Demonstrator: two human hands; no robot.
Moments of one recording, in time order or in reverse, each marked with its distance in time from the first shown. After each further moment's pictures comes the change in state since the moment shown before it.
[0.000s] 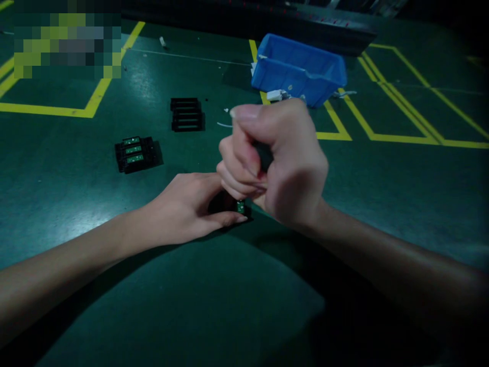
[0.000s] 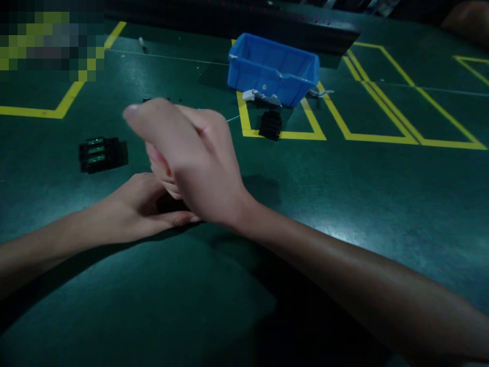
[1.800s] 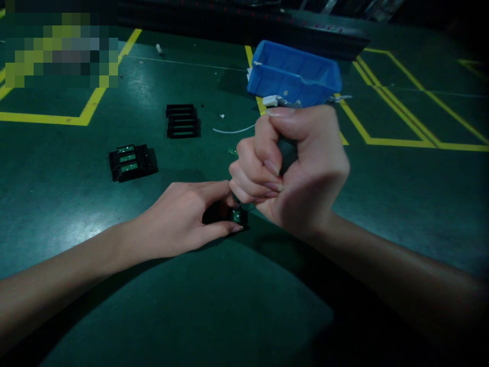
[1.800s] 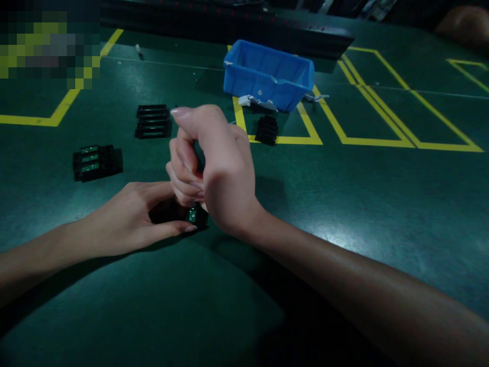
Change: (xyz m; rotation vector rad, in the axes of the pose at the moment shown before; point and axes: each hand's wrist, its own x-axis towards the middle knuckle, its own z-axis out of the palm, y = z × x) left_hand 0.001 -0.002 0.003 0.062 -0.021 0.022; right_hand 0.001 0.000 -0.014 0.286 0.055 -0.070
